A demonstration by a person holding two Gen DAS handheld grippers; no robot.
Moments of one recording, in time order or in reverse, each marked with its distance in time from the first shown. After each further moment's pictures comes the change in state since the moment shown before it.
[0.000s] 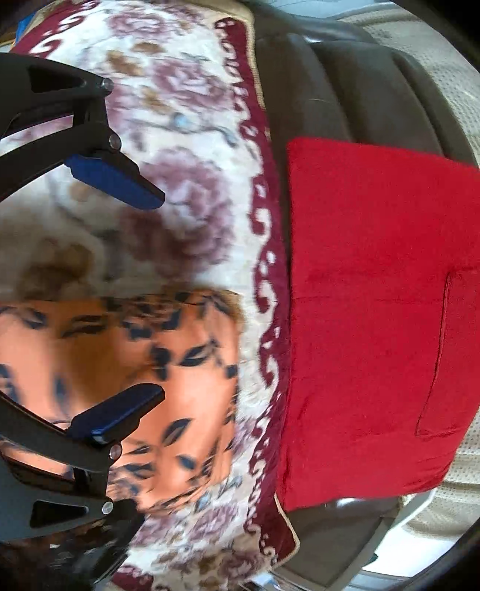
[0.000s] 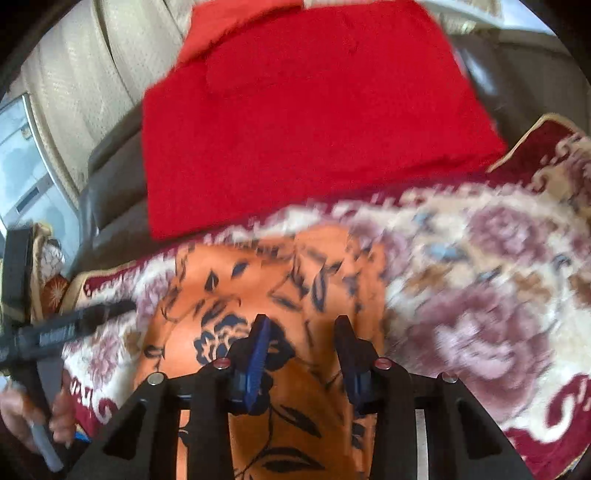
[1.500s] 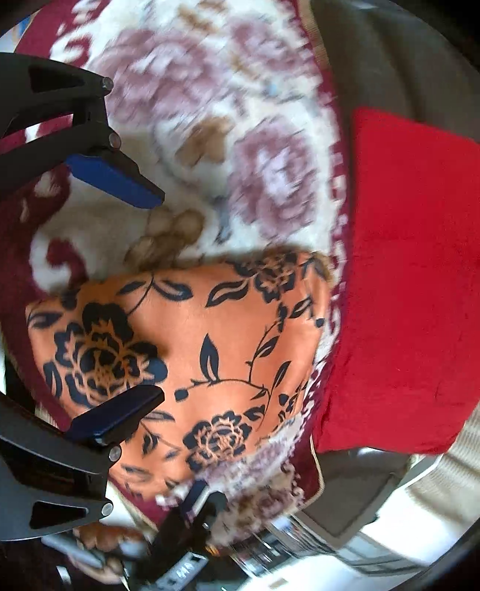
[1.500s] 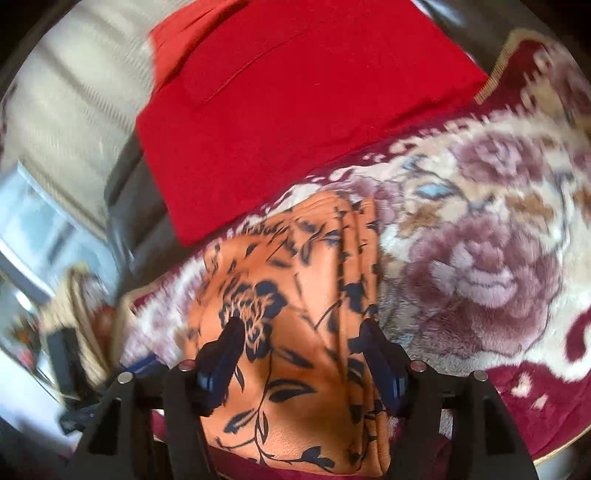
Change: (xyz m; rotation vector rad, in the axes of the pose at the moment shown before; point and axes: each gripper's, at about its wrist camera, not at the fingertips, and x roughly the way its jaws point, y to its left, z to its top) left arm -0.027 0.033 -0.074 -0.073 0.156 -0.334; right arm -0.036 -0.045 -0.010 0.267 0.061 0.202
